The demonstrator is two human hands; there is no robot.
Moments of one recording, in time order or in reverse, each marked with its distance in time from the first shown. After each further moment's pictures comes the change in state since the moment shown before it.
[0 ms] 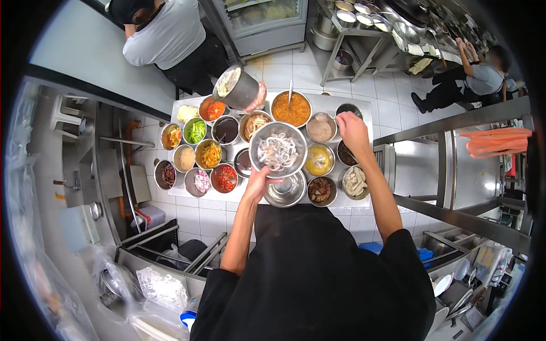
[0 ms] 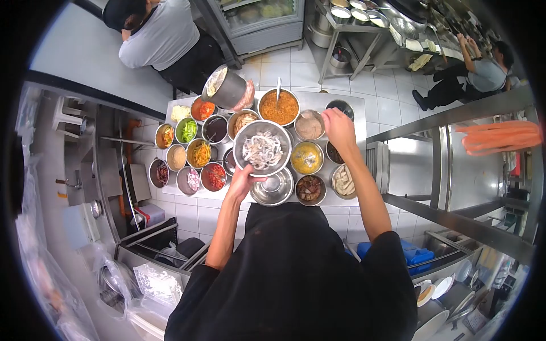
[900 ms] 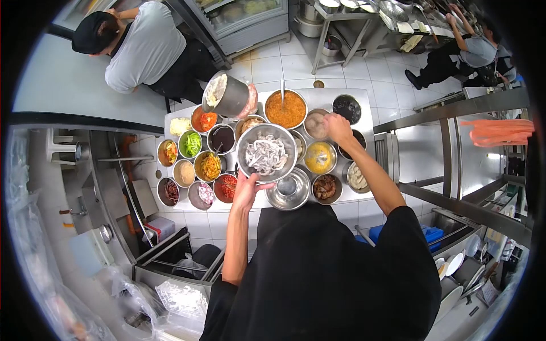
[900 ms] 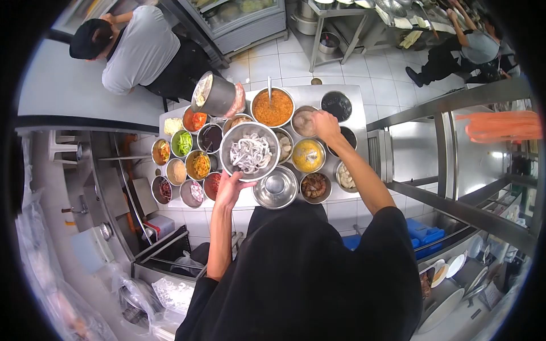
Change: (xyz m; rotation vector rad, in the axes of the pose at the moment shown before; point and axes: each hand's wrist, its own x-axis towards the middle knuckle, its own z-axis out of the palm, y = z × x) left_hand -0.024 0.059 -0.004 0.073 0.027 -0.055; right_hand -0.010 0.029 0.083 -0.064 -0.262 0.216
